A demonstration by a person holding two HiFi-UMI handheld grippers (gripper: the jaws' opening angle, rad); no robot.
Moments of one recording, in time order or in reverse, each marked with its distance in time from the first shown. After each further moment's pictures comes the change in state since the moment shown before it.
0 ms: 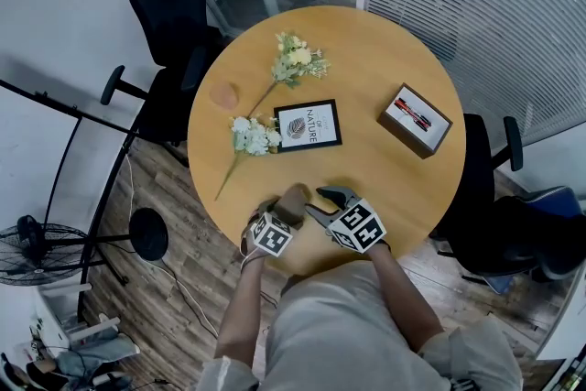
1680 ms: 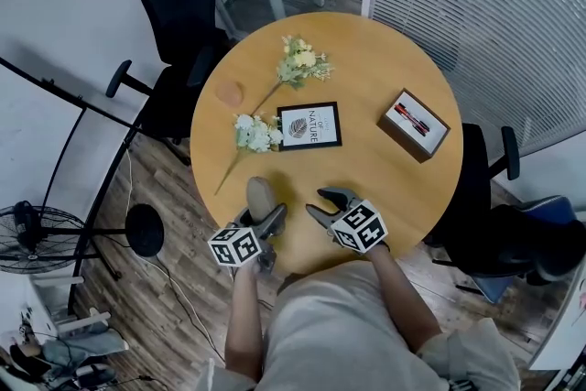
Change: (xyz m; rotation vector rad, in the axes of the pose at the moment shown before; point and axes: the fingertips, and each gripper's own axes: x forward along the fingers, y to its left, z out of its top) left arm -0.119 0.031 0.039 -0.797 -0.716 -0.103; right arm -0.013 0.010 -0.002 0.005 -0.022 0.024
